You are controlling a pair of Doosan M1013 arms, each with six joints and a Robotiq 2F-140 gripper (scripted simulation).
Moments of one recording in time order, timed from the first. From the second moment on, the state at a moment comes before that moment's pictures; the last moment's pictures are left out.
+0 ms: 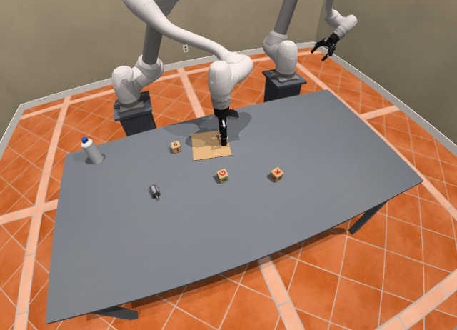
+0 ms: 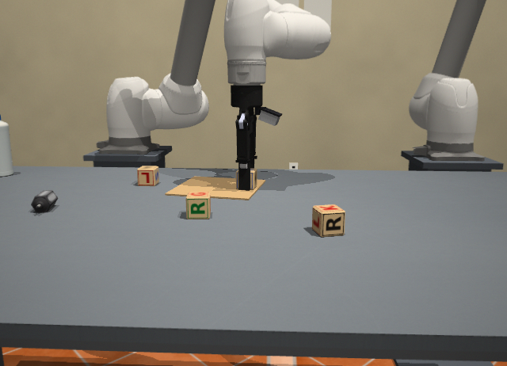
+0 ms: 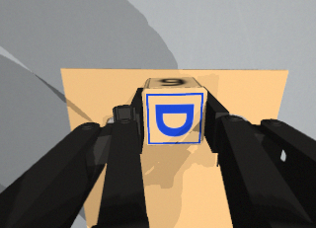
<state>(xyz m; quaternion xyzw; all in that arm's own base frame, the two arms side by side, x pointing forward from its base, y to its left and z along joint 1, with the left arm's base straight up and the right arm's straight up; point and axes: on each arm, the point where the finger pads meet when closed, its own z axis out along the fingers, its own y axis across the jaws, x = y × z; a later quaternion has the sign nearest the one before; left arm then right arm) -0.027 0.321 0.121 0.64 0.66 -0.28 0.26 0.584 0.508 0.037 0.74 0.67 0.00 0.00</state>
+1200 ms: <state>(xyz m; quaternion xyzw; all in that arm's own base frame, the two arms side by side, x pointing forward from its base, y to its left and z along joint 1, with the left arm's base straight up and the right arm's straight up) -0.027 0.321 0.121 0.64 0.66 -0.28 0.26 0.584 0.508 0.037 0.74 0.67 0.00 0.00</state>
